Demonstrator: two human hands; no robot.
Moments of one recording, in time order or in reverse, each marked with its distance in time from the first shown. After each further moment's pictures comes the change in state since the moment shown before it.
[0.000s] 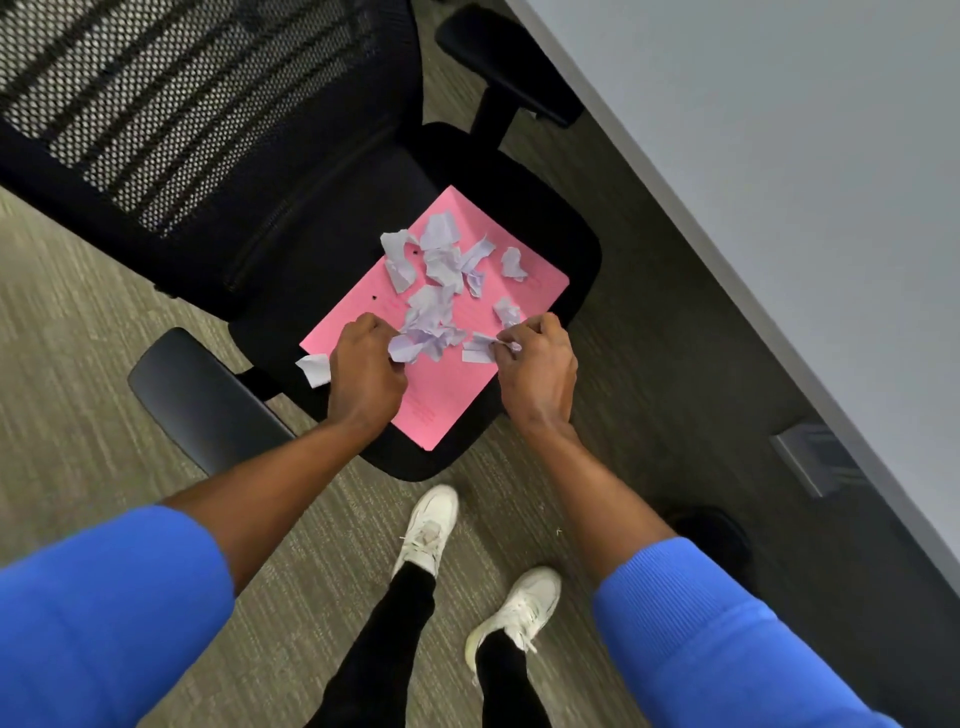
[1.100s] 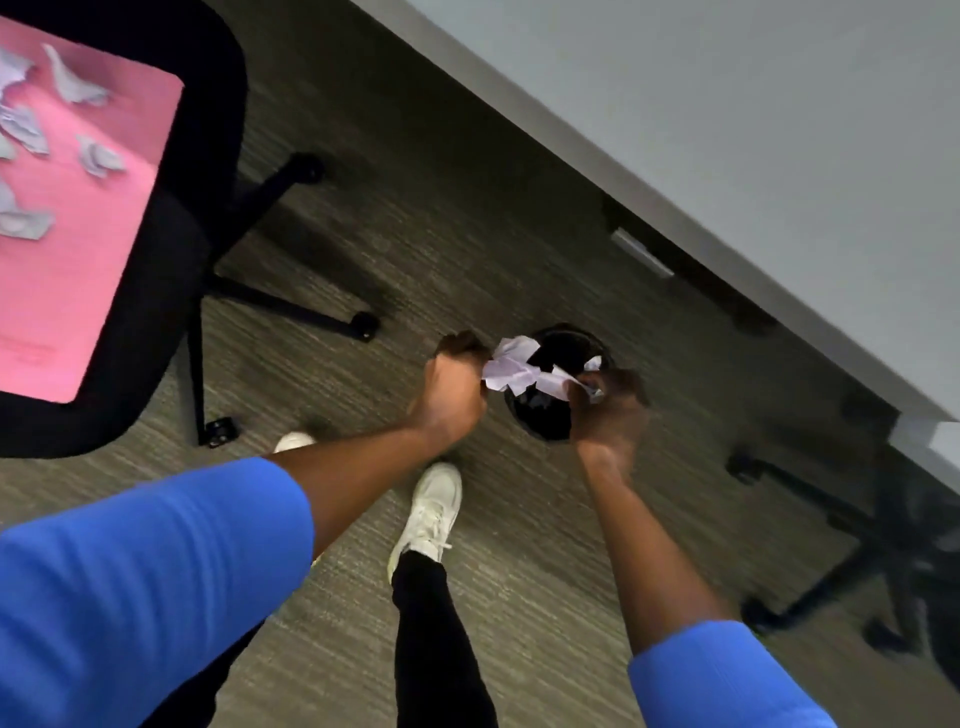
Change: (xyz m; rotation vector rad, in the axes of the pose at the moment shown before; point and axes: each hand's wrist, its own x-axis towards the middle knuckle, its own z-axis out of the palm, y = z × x) left_hand -0.202 0.222 0.320 0.066 -0.594 0.591; right_hand -0.223 0.410 -0.091 0.021 0.286 0.736
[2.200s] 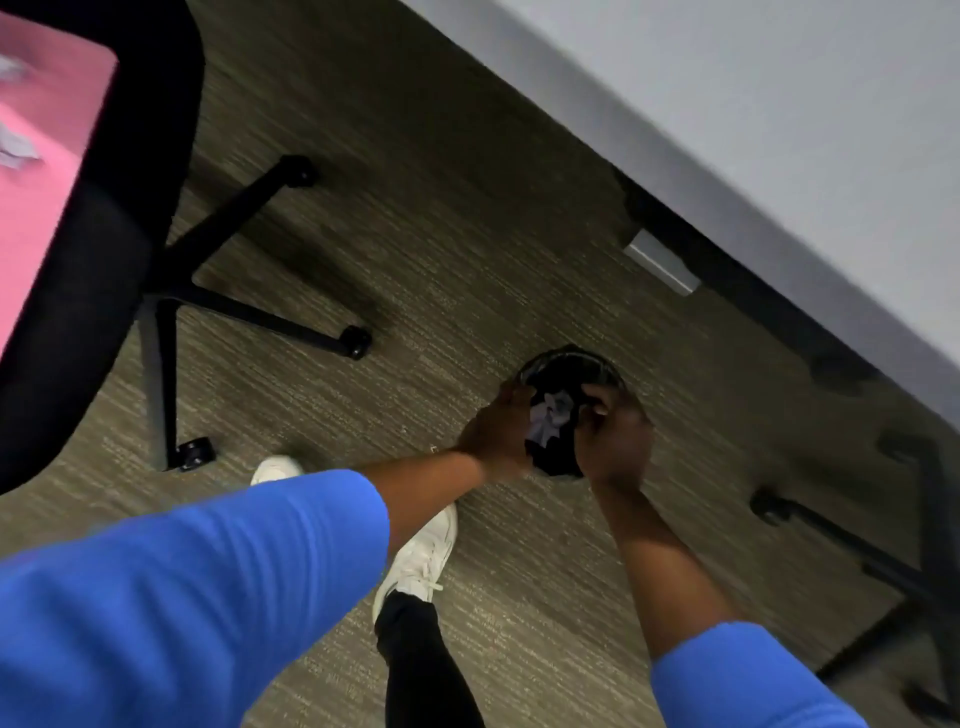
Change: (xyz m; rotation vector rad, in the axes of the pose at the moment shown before) left_hand 0.056 -0.003 0.122 -0.285 -0.359 -0.072; right_hand 0.048 0.042 0.044 -0.031 -0.004 -0.113
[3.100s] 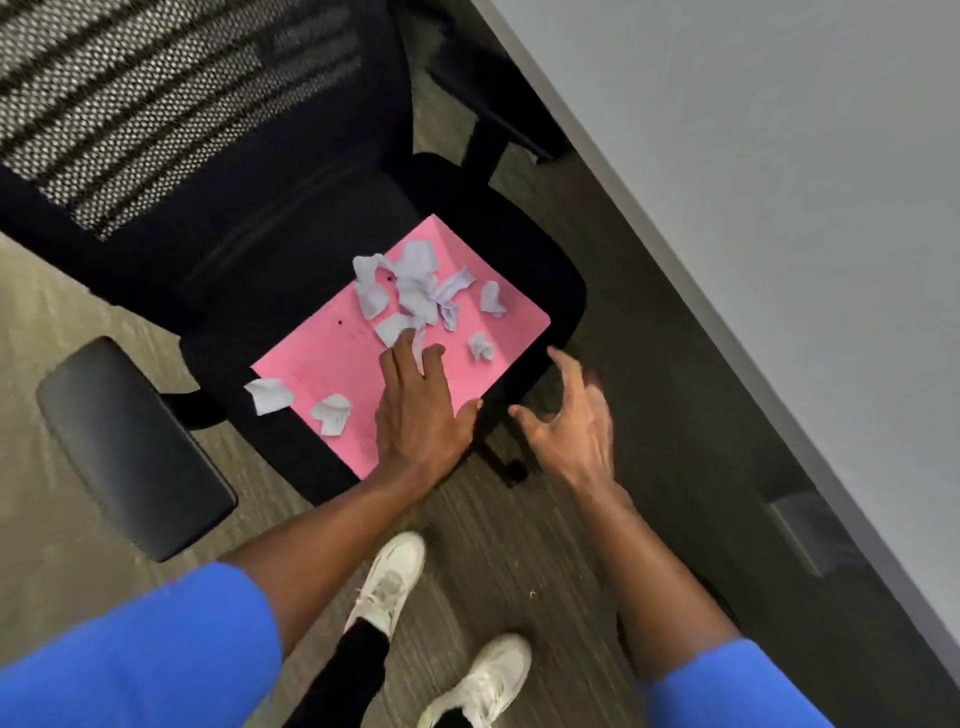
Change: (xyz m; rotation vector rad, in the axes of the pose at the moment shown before) left_hand -0.237 -0.115 -0.353 0.160 1.106 -0.464; right_hand -0.046 -0.440 0.042 0.003 -0.486 -0.578
